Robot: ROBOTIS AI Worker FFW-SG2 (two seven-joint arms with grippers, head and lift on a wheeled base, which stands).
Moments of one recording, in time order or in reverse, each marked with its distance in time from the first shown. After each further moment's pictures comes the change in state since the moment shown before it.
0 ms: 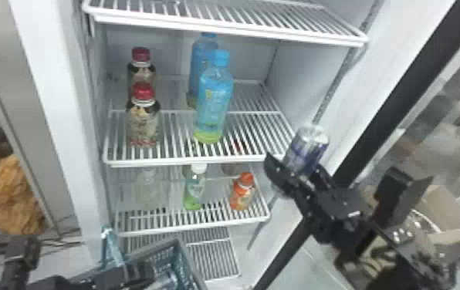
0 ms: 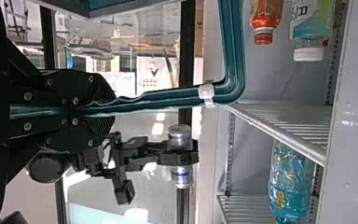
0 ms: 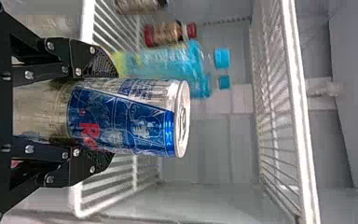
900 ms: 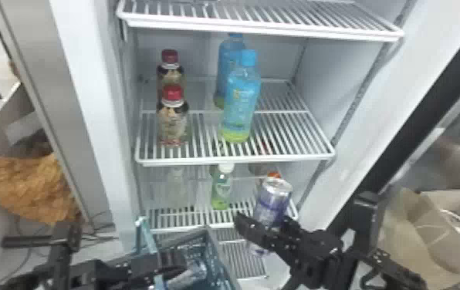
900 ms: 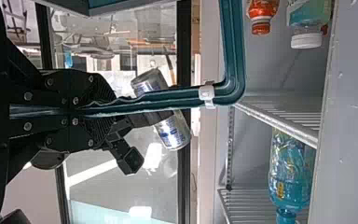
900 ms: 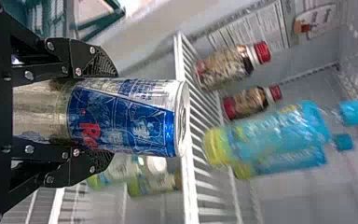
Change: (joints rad) left arm -0.025 0.000 -0.010 0.000 0.013 -0.003 0.003; right arm -0.055 0.018 0.068 0.160 -0.060 0.218 0.281
